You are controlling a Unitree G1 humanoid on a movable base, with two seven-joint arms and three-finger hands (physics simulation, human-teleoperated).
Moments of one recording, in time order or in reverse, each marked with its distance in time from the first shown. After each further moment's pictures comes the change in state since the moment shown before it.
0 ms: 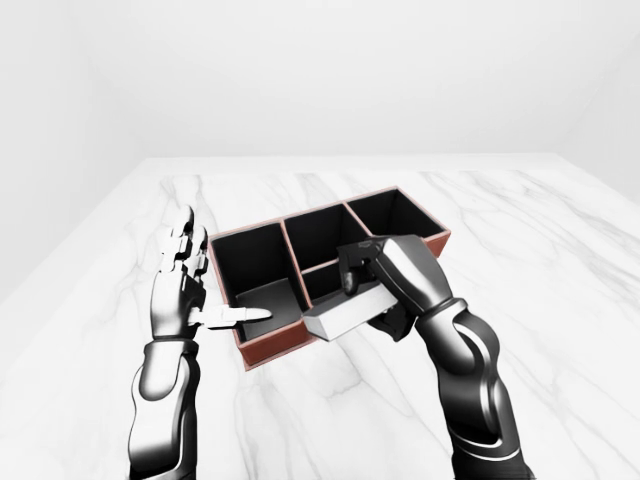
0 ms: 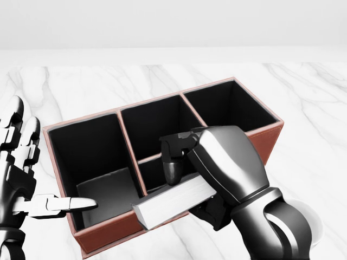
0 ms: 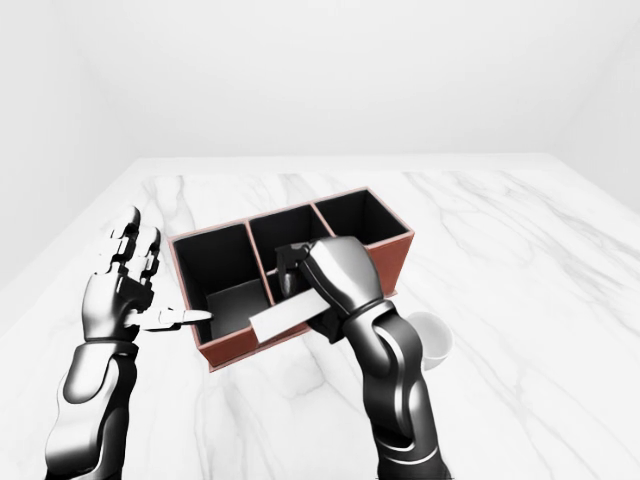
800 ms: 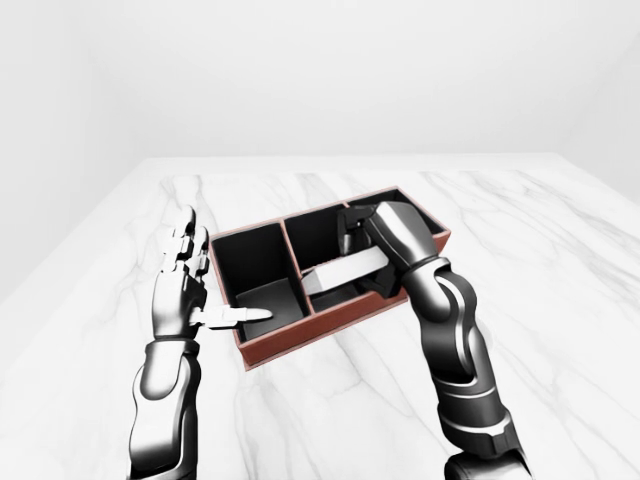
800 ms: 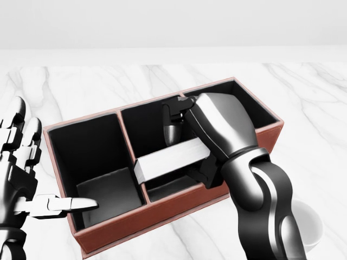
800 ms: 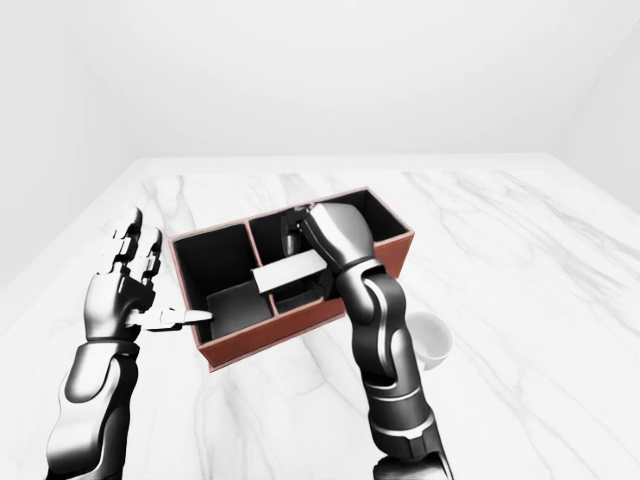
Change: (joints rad) left arm -0.001 0.000 -0.003 0.007 0.004 0.000 -0.002; right arm -0.241 -0.008 -0.046 0.242 -0.006 0.070 -0.070
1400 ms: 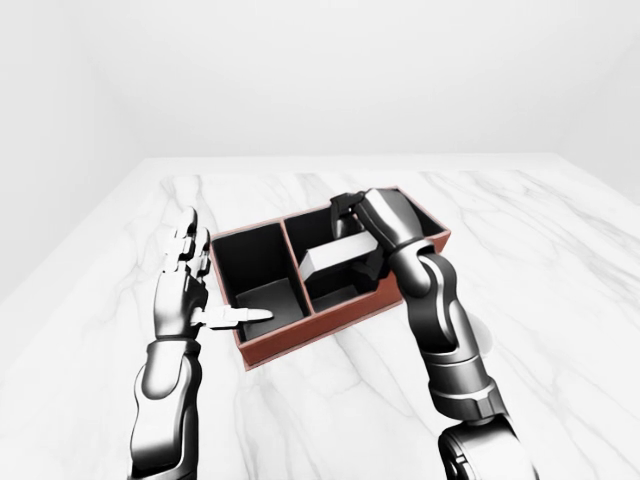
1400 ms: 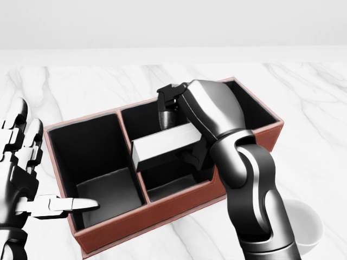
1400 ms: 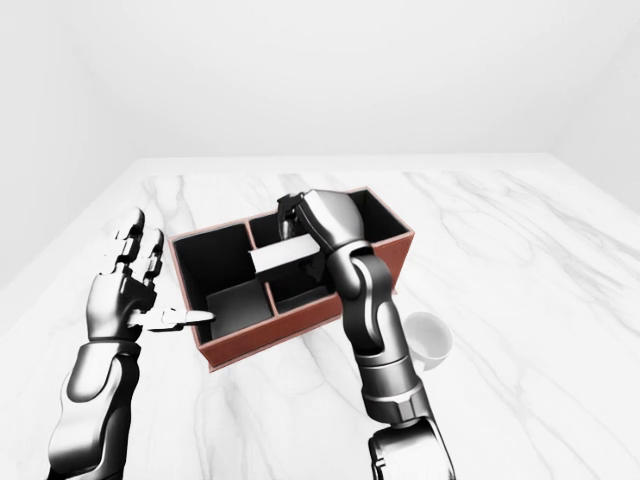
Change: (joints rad) left arm 0.000 0.000 -0.003 0.009 0.003 0.000 -0.001; right arm -0.131 -0.003 -0.007 0.208 0.000 -0.010 -0.091
